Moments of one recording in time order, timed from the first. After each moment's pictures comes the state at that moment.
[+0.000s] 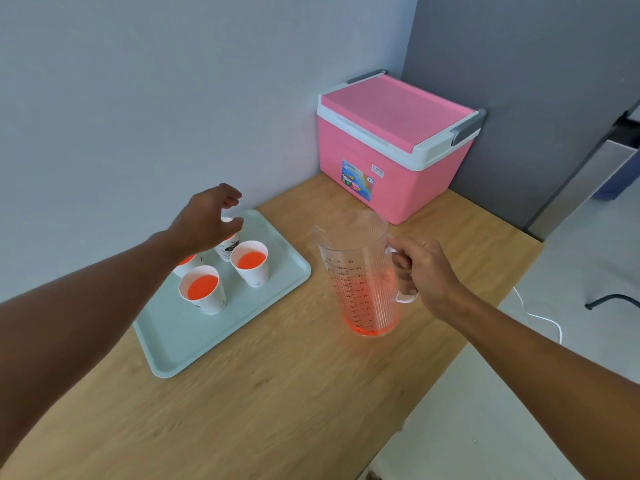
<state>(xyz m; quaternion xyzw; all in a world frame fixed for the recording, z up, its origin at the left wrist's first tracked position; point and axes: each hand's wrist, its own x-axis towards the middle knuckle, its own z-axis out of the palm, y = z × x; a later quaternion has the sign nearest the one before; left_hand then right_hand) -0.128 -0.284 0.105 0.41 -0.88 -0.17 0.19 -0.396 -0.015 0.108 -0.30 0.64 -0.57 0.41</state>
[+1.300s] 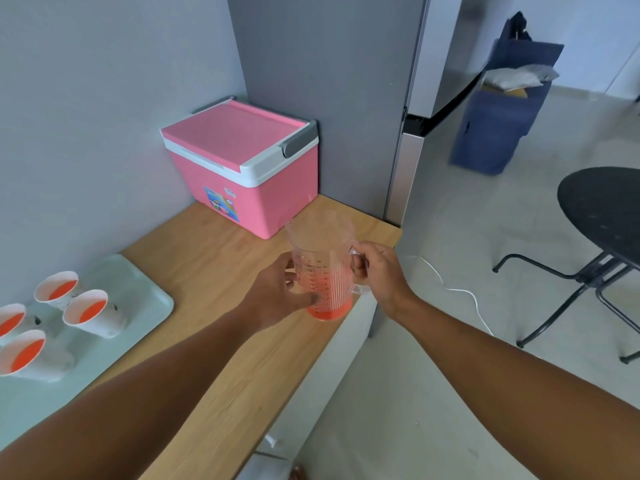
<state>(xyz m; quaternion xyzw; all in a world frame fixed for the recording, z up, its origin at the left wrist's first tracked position) -0.425 -0.021 0.051 0.28 -0.83 -0.47 0.12 -0.581 0.125 0.075 -0.25 0.66 -0.64 0.30</state>
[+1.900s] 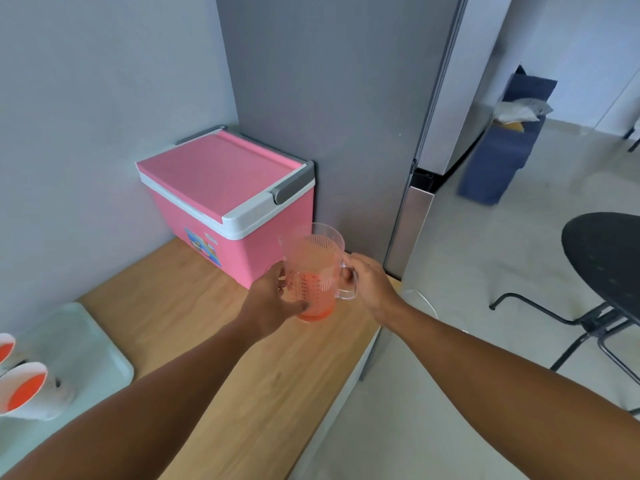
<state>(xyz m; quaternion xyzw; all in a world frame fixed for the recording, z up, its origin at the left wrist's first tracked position) -0.526 -0.115 0.040 0.31 -0.82 -0.45 0.17 -0.690 0.021 0.068 -0.26 0.71 -0.58 0.31</state>
